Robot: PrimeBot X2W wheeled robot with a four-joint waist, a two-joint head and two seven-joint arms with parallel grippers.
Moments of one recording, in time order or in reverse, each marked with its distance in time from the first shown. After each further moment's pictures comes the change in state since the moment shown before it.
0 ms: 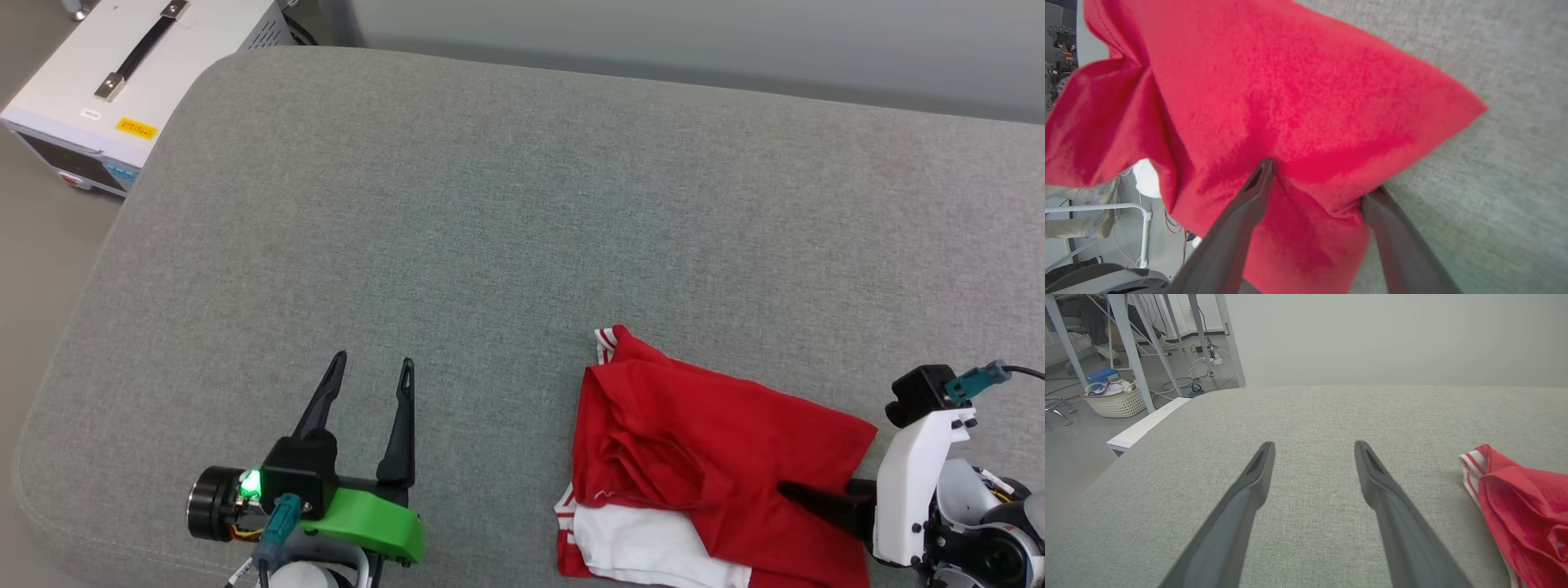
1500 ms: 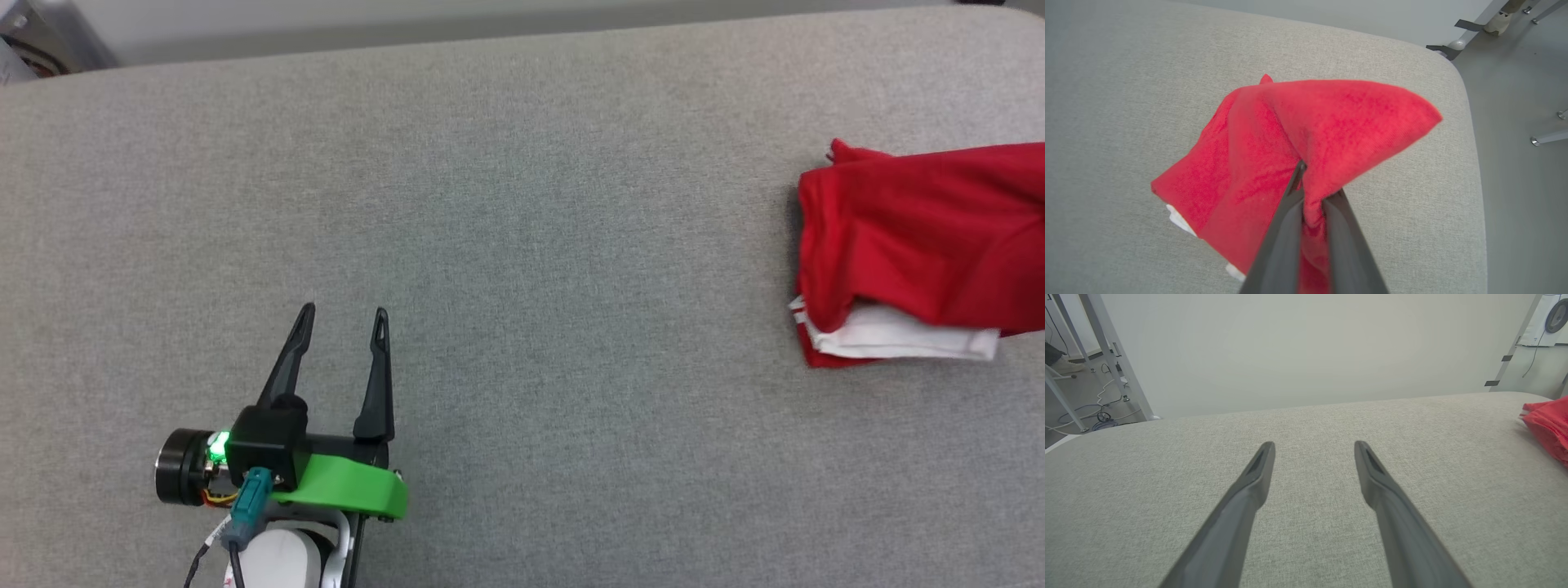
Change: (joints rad) left arm -0.041 0.001 0.033 -0.073 0.006 0.017 0.000; right arm -0.299 -0.374 -0.064 -0.072 -0.120 0.000 -0.271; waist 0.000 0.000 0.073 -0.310
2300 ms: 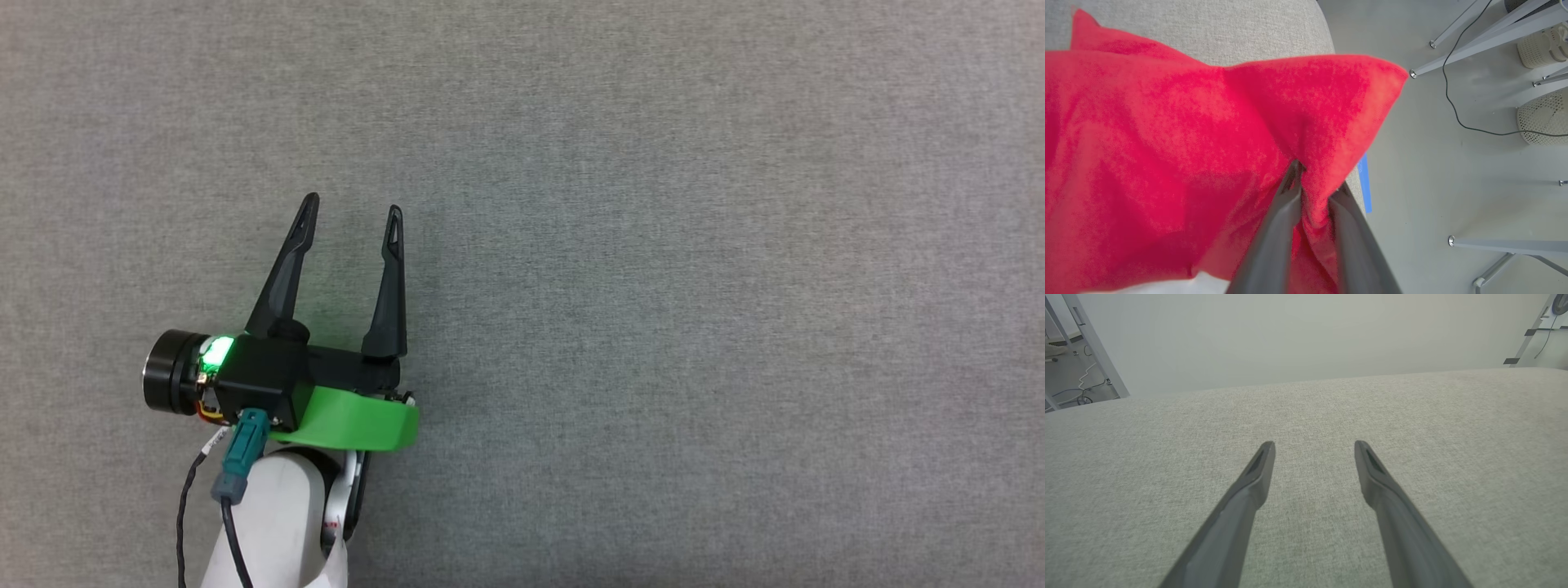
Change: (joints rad) left arm -0.151 0.007 -0.033 -0.090 0.026 -0.018 0.000; right arm -0.300 -0.095 -0.113 0.534 -0.228 0.000 -0.103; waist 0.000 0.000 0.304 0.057
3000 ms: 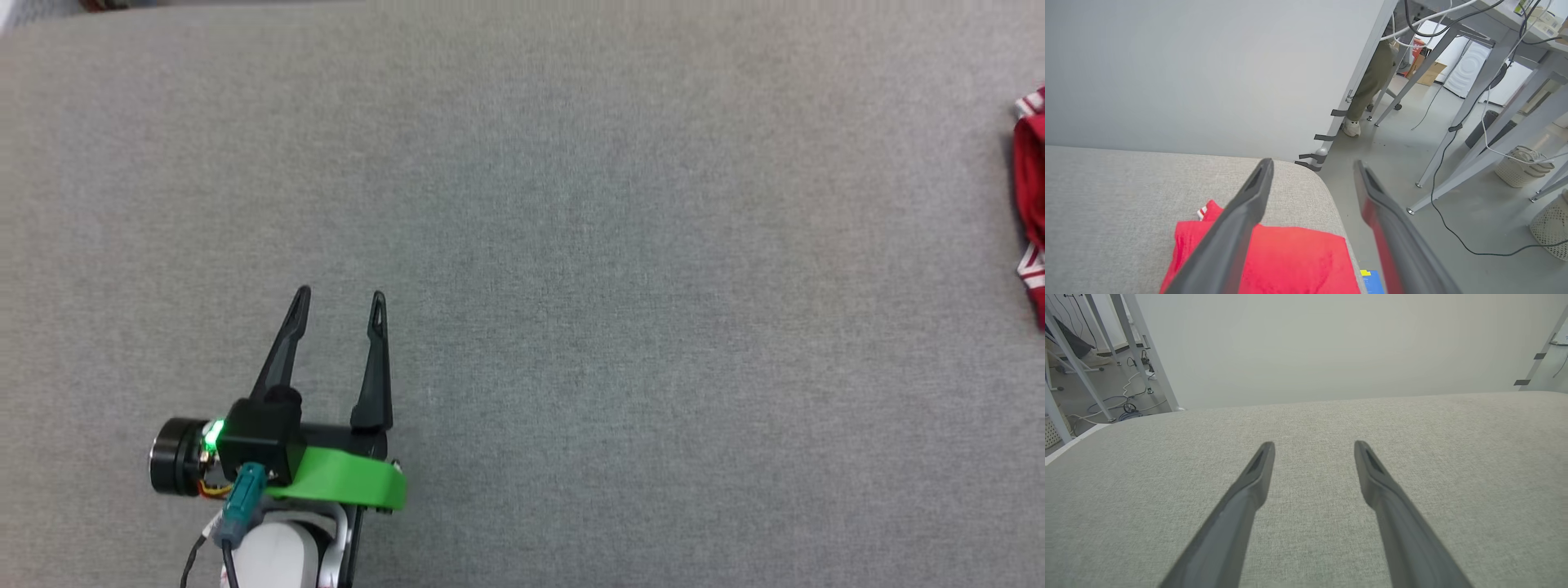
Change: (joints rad) left arm 0.128 -0.002 0.030 0.056 -0.029 0.021 0.000; right arm 0.014 0.183 -0.067 0.127 -0.156 0.000 -0.611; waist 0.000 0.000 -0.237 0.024
